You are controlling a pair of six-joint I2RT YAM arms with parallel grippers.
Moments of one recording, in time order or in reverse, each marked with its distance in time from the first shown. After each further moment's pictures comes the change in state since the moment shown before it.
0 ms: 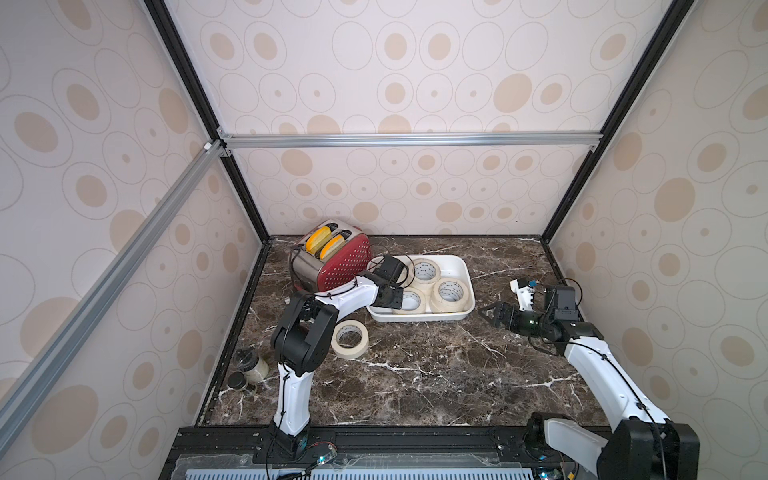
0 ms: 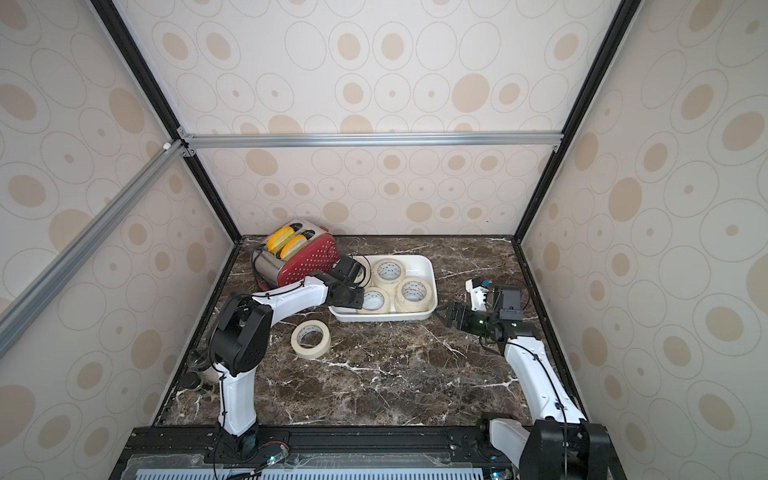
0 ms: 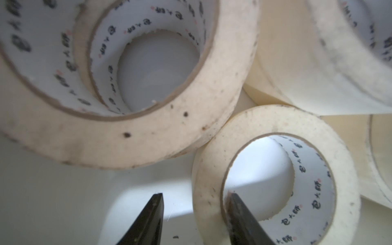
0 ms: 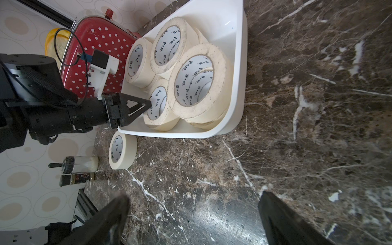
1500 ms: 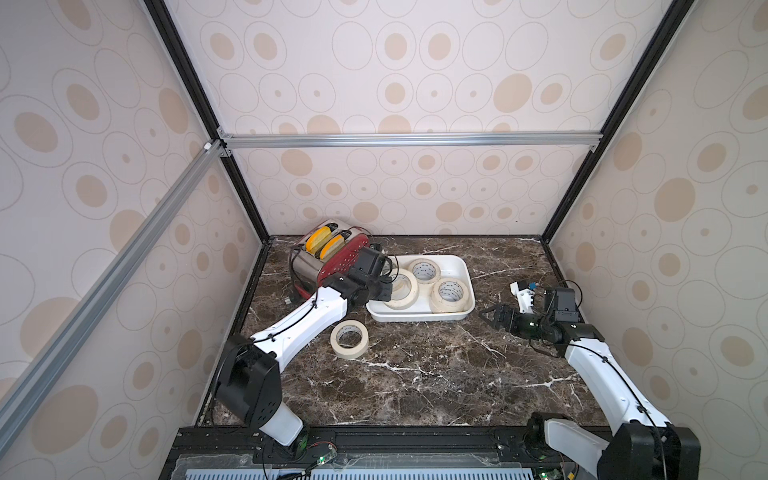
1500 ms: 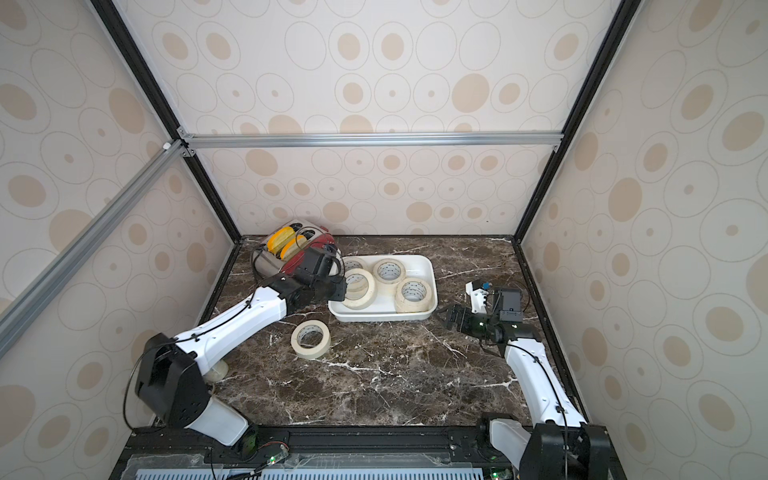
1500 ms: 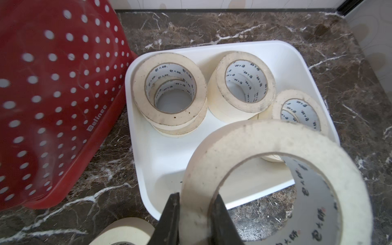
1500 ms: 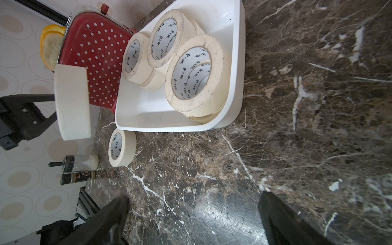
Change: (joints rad) left arm -0.005 -0.501 -0.195 -0.024 -0.034 -0.006; right arm 0.000 -0.016 -0.008 -0.034 0.005 0.002
